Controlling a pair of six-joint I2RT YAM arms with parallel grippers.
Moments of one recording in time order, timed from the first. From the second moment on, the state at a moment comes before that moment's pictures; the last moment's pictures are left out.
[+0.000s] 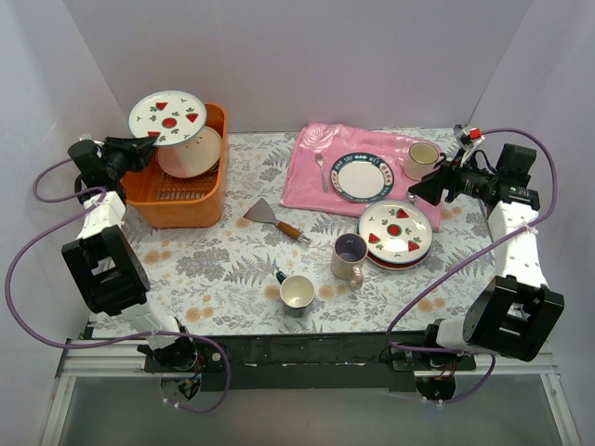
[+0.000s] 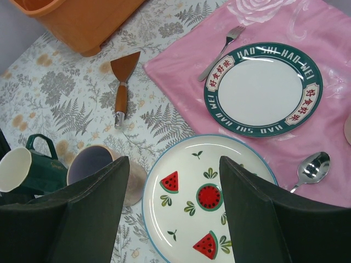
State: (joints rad) left arm 0.44 1.67 1.22 0.27 0.66 -1.35; right arm -0.30 1.34 1.16 -0.48 -1.14 -0.29
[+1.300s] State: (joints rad) left arm 0.42 1.87 1.38 0.02 0.55 -1.22; right arm -0.30 1.33 1.13 -0.48 -1.14 -0.29
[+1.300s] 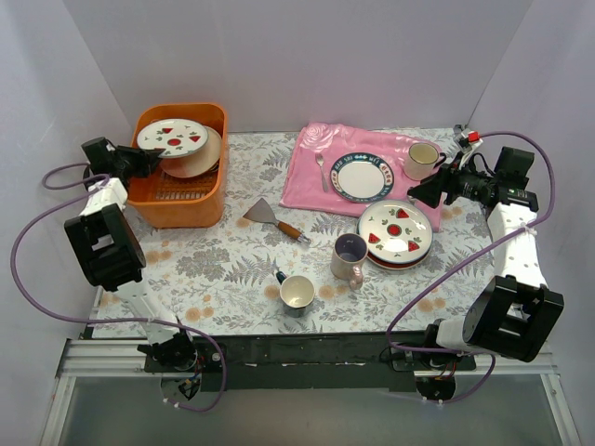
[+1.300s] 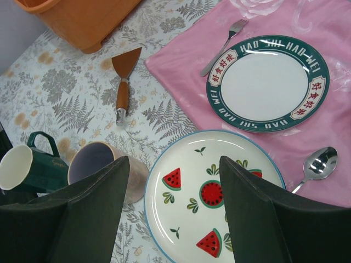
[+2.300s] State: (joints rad) left arm 0.34 2.03 1.53 -0.17 0.50 -1.11; right arm -0.30 1.33 1.13 -0.48 -1.14 -0.29
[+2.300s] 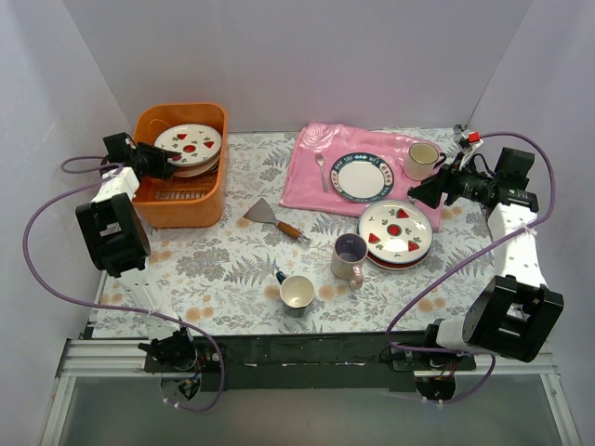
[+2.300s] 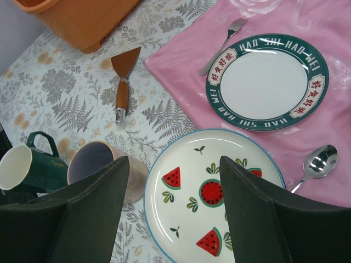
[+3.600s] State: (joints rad) left arm 0.32 2.07 1.67 -0.49 0.38 -0.84; right arm -0.30 1.31 1.11 -0.51 -1.15 -0.37
